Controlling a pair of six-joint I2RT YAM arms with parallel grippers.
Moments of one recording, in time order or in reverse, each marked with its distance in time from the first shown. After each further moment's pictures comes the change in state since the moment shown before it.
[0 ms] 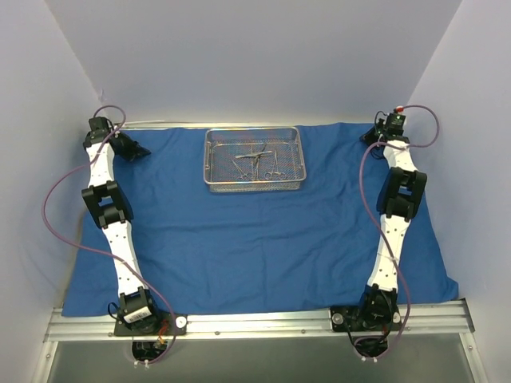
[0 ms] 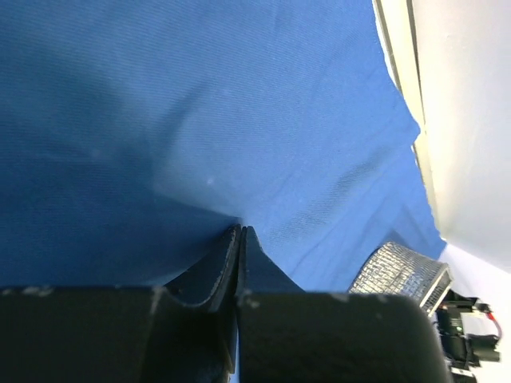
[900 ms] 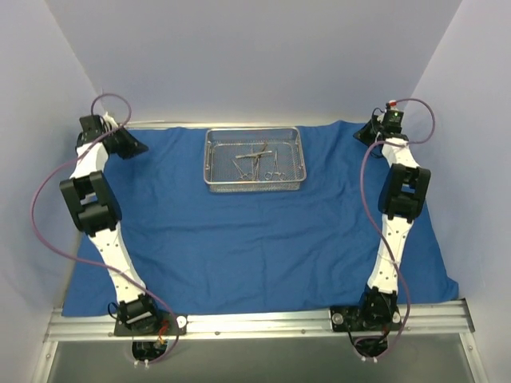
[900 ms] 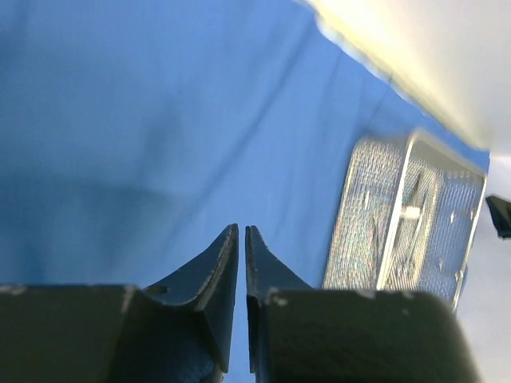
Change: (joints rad) left arm 0.002 -0.580 -0.840 0.400 0.108 0.259; right arm 0.028 -0.194 -0.231 0.071 -0.089 -0.084
